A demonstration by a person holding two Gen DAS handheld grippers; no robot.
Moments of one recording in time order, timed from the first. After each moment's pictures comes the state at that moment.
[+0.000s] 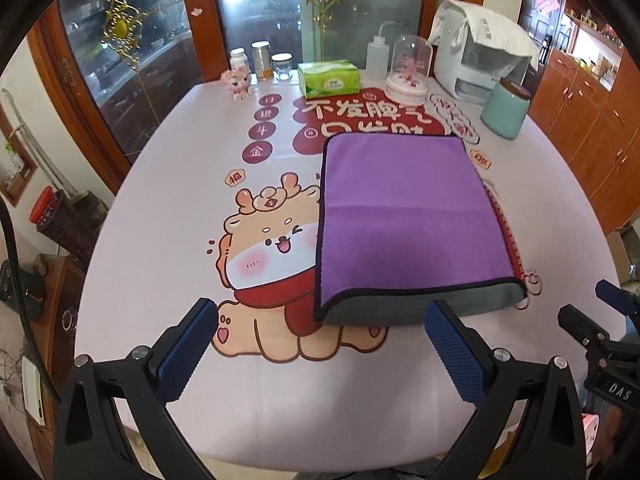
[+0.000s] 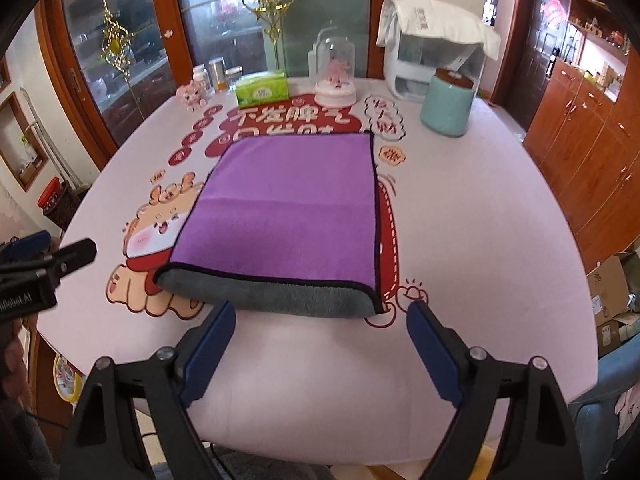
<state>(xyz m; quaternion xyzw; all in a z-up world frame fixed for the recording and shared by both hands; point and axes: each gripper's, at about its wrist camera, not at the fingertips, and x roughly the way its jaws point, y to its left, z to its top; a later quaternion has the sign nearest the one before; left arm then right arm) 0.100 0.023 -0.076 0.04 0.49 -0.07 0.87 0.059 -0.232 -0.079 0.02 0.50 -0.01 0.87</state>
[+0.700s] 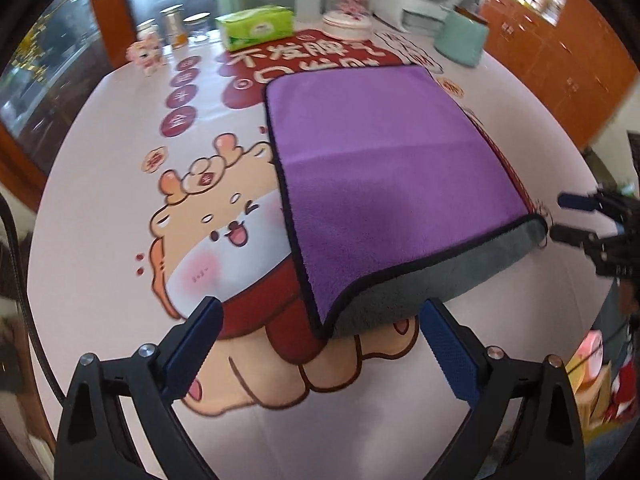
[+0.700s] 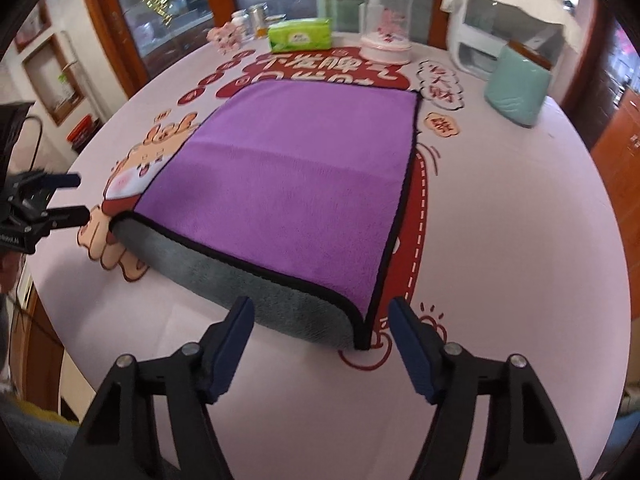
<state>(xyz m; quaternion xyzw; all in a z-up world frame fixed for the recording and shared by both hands) 0.156 0.025 -0.163 0.10 0.54 -0.21 0.81 0.115 -0.277 -0.163 -0.03 0.54 0.12 0.83</state>
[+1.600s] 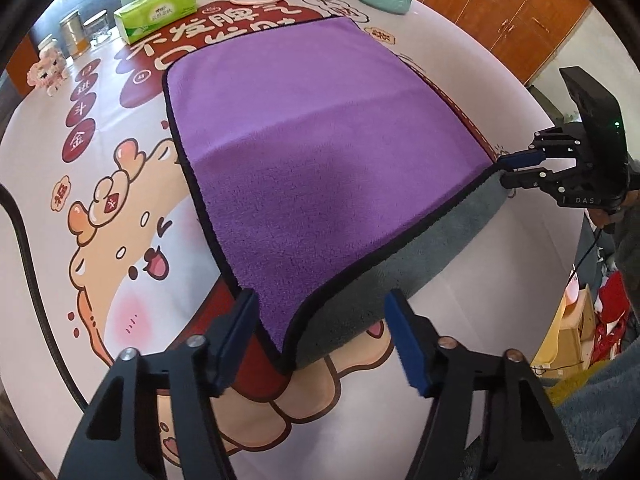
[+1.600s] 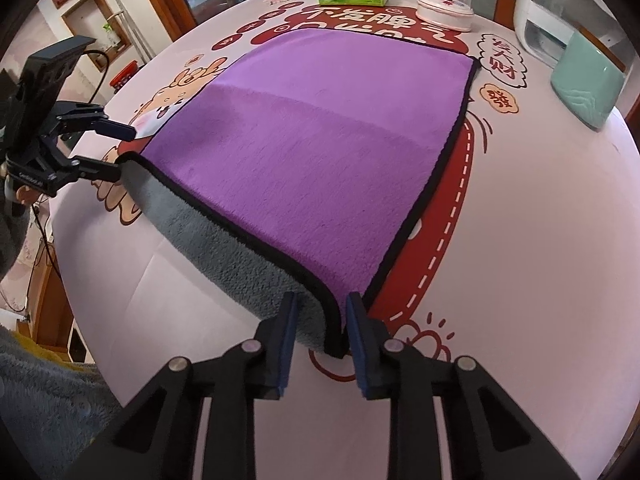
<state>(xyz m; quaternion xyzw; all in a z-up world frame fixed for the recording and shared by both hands) 0.179 -0.009 -0.191 0.14 0.58 -0.33 0.73 0.134 -0.293 -0.196 -0.06 0.58 0.22 0.78</state>
